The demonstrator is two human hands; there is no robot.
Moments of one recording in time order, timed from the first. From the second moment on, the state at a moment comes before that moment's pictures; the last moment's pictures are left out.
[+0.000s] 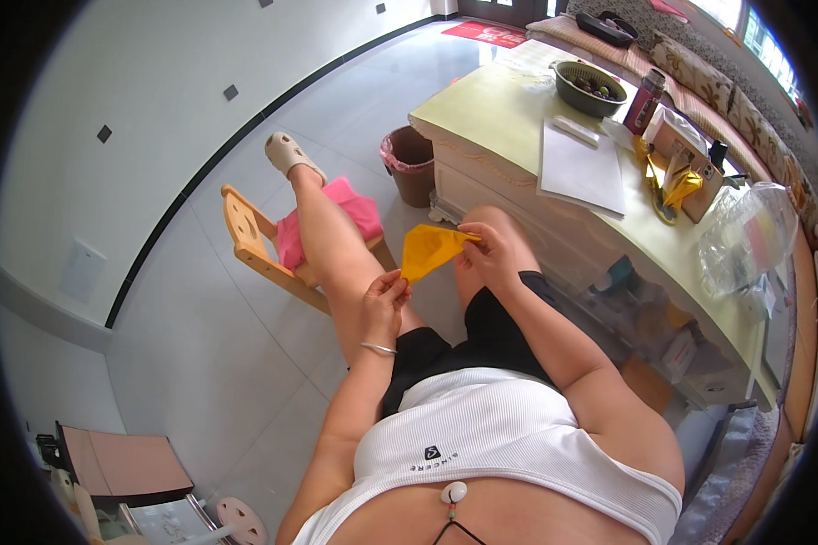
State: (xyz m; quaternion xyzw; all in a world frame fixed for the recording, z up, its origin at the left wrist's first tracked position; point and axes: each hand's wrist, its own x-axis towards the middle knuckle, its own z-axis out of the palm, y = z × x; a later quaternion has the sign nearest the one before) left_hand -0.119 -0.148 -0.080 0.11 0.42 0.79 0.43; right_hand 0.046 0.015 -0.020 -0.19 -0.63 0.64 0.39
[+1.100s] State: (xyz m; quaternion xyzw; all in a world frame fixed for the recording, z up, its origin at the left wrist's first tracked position) left_hand -0.118 -0.146 -0.090 0.11 0.42 0.80 0.41; right_hand 0.057 0.034 -0.015 -0.26 -0.55 0.75 0.27
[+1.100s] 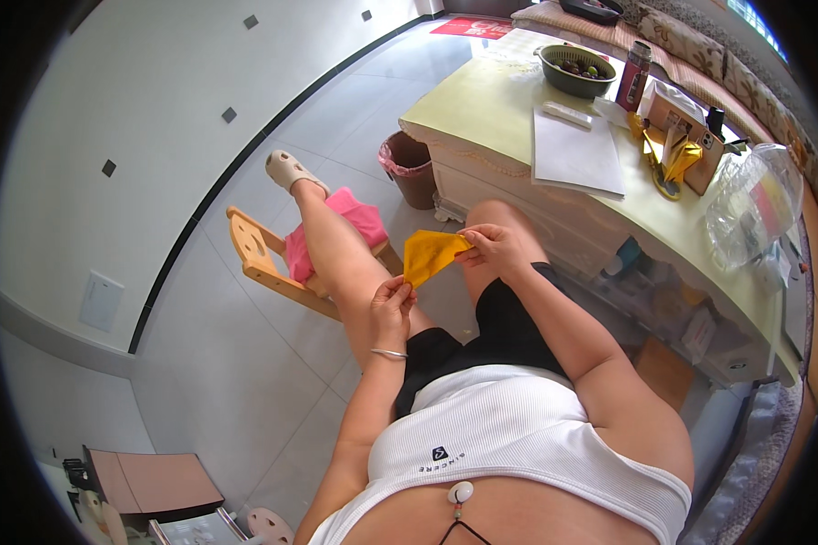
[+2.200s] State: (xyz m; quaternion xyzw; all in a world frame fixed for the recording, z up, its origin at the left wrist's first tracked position) left_hand -0.116 -0.147 -0.089 0.11 0.43 0.81 0.40; right_hand 0.060 0.024 -0.017 -0.26 -0.65 0.66 0.27
